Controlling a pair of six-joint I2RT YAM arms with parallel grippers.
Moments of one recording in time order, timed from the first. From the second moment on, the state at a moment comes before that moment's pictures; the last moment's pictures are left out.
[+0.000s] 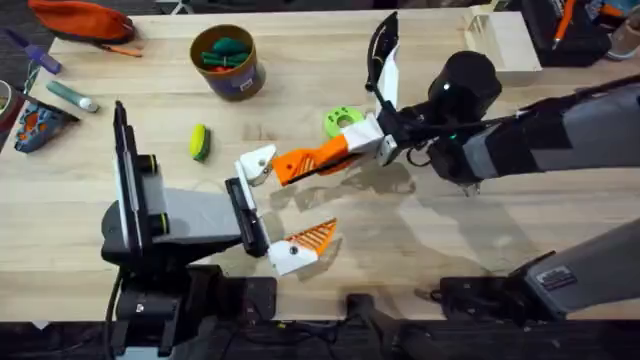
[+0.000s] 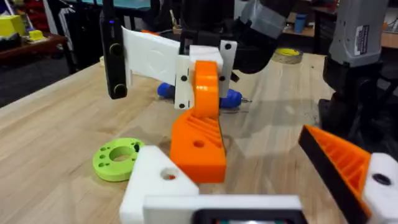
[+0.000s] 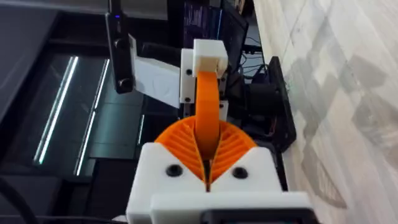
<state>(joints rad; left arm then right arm) 0.00 0.01 0.01 -0.13 1.18 0.10 0.44 1.76 0.58 1.21 -1.46 1.46</state>
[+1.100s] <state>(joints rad) 0.00 0.01 0.01 -0.13 1.18 0.10 0.46 1.76 0.58 1.21 -1.45 1.47</state>
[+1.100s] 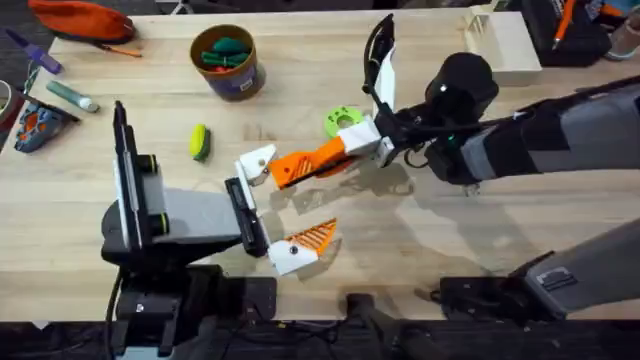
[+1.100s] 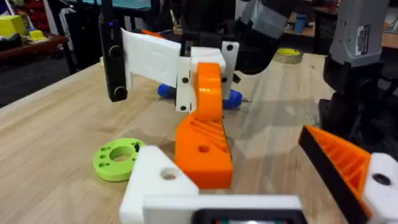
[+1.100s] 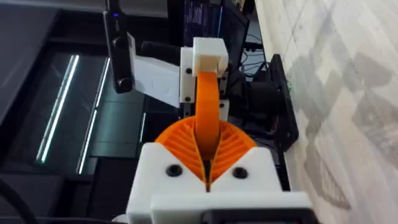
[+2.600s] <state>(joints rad) 0.00 0.01 0.01 -0.13 1.18 0.10 0.48 1.76 0.58 1.21 -1.38 1.42</state>
